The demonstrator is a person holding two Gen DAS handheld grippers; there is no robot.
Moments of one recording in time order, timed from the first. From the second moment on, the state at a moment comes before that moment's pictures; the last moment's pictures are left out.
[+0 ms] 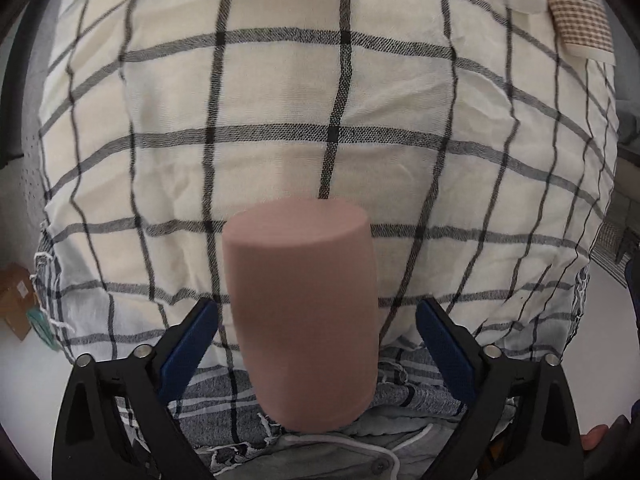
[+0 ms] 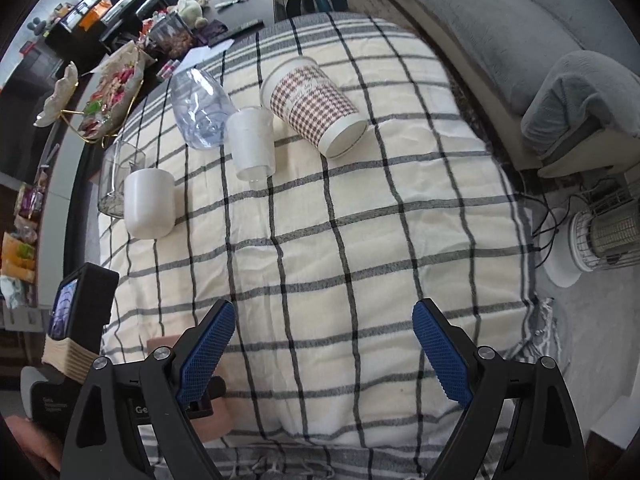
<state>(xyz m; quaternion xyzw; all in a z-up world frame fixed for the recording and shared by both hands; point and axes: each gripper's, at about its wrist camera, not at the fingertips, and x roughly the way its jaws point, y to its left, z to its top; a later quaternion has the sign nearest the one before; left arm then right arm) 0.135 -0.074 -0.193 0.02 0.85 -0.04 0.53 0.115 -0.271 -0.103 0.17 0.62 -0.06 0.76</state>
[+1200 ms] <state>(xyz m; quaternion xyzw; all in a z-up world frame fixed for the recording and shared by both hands) 0.119 -0.057 -0.115 0.04 0.40 -0.11 0.91 0.067 -0.271 -0.097 0.17 0.55 -0.11 0.81</state>
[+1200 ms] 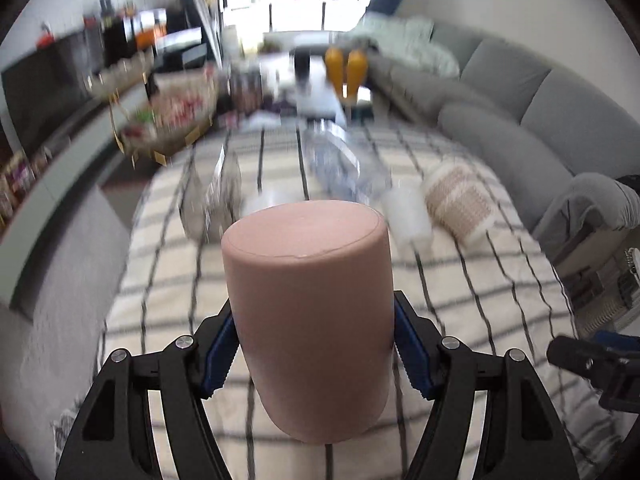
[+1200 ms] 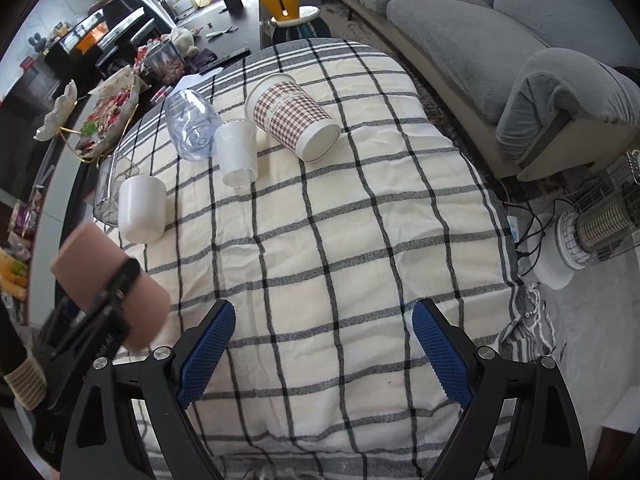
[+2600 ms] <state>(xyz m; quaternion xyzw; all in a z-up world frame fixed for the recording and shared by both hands) 0.080 -0.061 -0.148 0.05 0.33 -0.11 0.94 0.033 -0.273 -0.103 0.16 0.48 -0.13 0.86</state>
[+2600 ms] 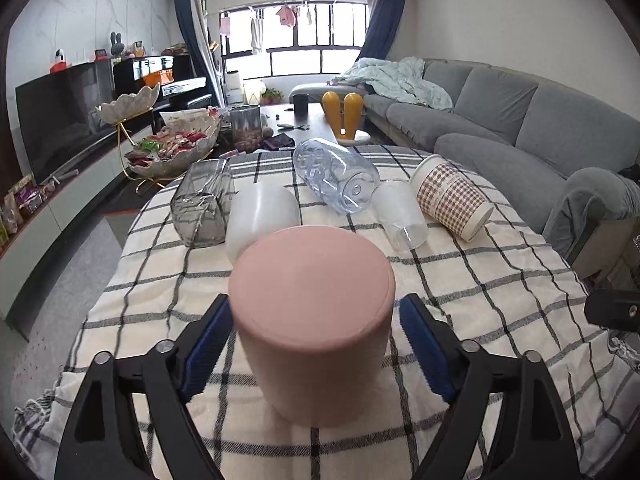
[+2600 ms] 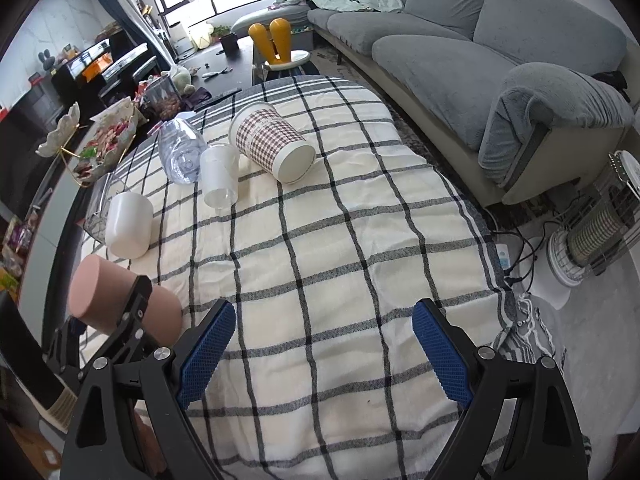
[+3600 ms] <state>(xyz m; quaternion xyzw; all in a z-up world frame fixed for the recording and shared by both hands) 0.023 0.015 -0.050 0.01 0.35 -0.03 0.94 -0.005 -0.208 -0.010 0.07 0.34 -0.10 0.93</state>
